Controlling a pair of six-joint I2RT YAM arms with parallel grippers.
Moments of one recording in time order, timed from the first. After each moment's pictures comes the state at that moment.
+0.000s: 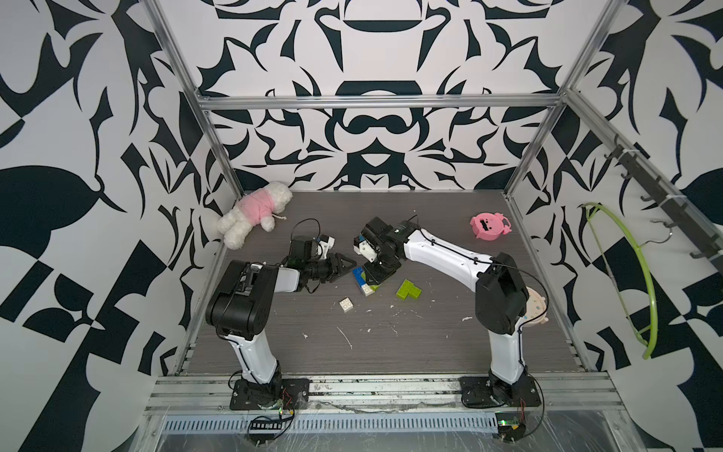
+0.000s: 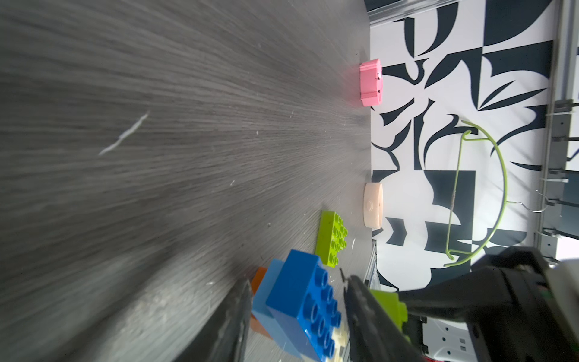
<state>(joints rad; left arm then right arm) -0.24 1.78 0.73 0.37 0.89 -0.75 0.78 2.00 1.70 -1.02 -0.19 0.12</state>
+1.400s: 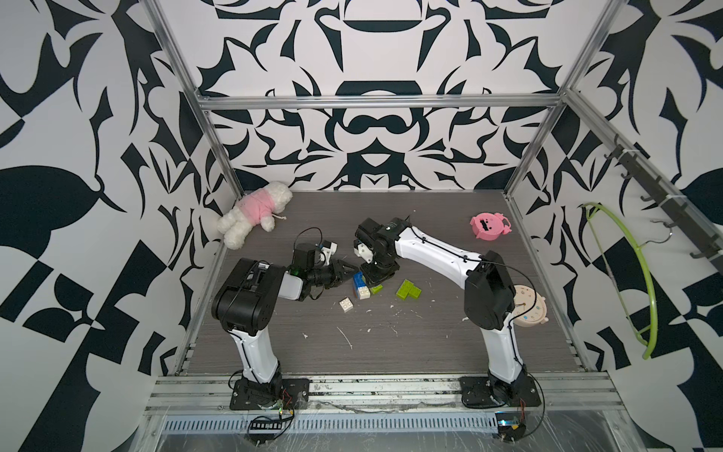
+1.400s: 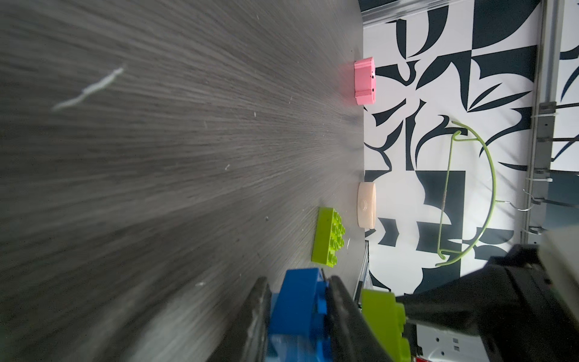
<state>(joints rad) -0.28 1.81 0.63 0.59 0.87 -0.86 0.81 2.08 1.82 -1.16 -0.16 0.22</state>
